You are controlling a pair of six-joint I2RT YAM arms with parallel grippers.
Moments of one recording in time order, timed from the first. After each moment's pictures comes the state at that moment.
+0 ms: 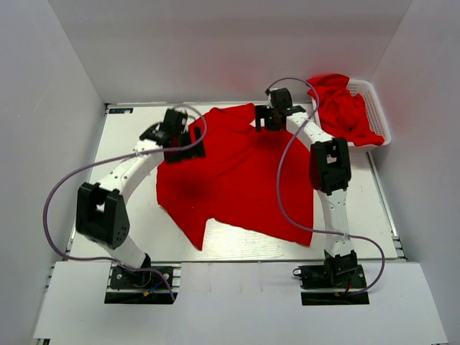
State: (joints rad) left arm -0.36 1.60 1.31 -0.66 -0.03 -0.48; right arm 0.32 2.39 2.04 -0.45 -0.04 0.13
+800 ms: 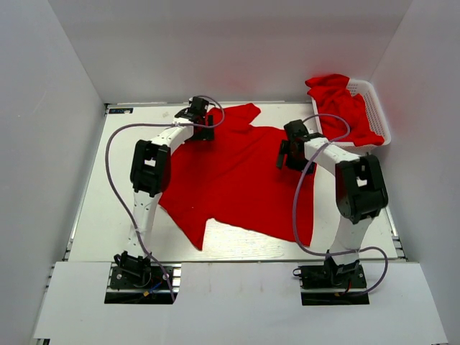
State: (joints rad) left arm -0.33 2.42 2.03 -0.58 -0.26 -0.28; right arm 0.32 1.84 1.26 -0.60 0.22 0.49
